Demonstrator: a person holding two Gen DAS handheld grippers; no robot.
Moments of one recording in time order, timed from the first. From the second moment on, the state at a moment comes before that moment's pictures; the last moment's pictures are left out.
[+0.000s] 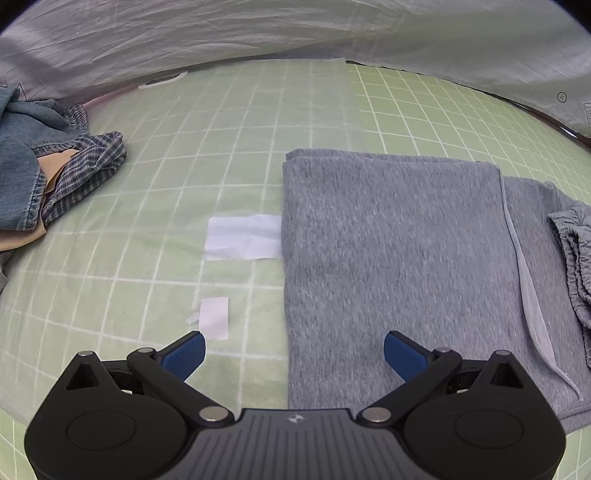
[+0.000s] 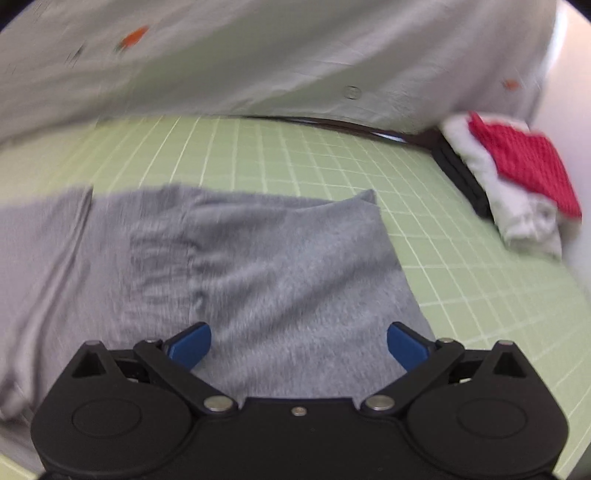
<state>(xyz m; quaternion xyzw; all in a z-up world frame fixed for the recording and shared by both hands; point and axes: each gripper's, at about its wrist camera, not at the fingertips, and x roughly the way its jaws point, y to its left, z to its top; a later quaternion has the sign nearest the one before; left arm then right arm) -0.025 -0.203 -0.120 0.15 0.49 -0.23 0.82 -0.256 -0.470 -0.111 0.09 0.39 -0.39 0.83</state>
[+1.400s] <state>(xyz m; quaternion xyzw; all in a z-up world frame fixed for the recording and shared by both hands) -0.225 -0.495 -0.098 0.13 0.50 -0.47 0.72 -0.414 -0.637 -0.121 0.16 0.41 -0.37 0.82</state>
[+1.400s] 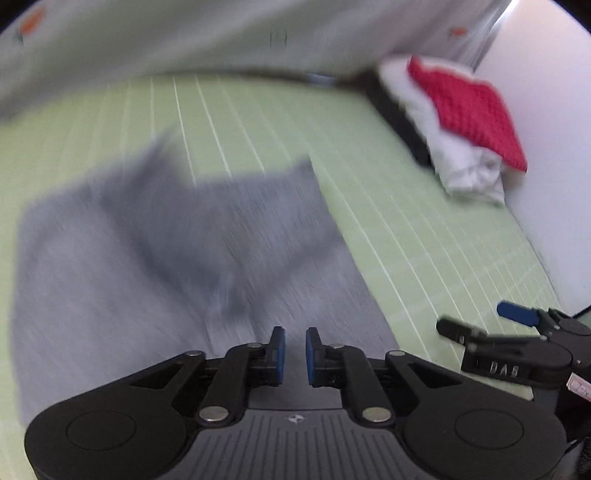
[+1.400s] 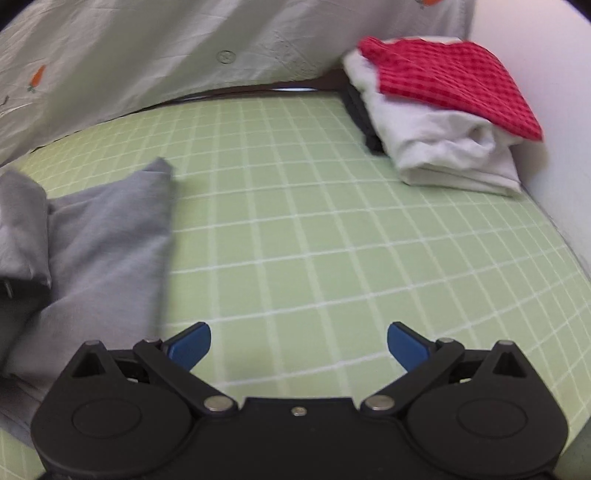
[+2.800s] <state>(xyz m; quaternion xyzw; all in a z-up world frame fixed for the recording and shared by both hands) -0.126 -0.319 -0.100 0.02 0.54 -0.25 0.80 -0.270 -0.602 -0.119 0.46 0.31 -0.07 0.83</state>
